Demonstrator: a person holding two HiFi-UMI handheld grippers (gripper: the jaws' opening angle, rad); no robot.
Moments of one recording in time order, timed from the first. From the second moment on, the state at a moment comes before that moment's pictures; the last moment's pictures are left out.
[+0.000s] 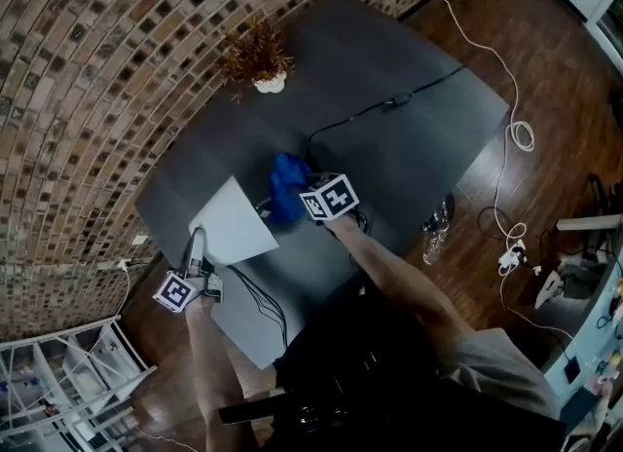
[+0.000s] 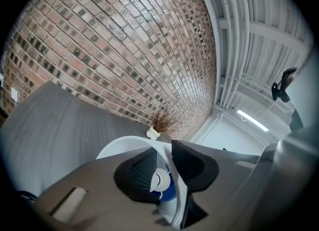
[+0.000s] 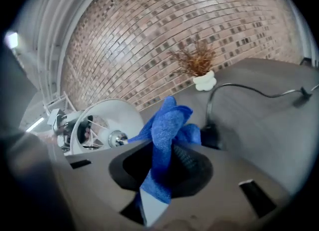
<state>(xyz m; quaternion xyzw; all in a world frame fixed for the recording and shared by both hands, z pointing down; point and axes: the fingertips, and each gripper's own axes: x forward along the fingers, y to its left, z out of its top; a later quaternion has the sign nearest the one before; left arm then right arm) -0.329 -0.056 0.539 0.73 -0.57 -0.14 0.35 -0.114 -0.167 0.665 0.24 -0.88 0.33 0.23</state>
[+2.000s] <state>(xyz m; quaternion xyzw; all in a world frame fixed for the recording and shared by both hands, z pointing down) -0.319 -0.050 0.538 0.73 -0.57 -0.16 0.34 -0.092 -0.187 0.665 0.24 -0.88 0.31 0.25</state>
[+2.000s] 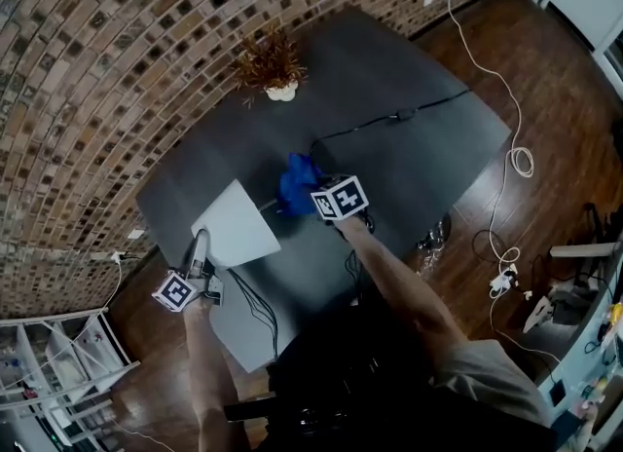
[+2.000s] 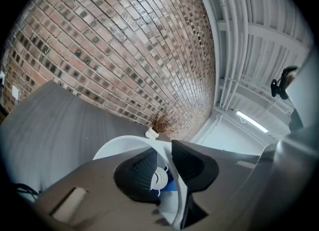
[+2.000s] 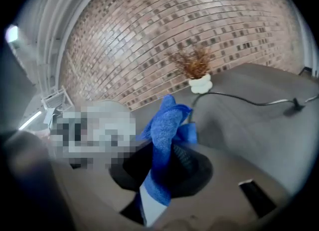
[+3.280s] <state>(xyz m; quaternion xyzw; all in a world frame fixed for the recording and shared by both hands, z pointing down) -0.258 0.010 0.537 0.80 -0.53 -0.14 0.24 -0.076 -0.231 0.534 0.30 -0.85 -0.12 0.41</state>
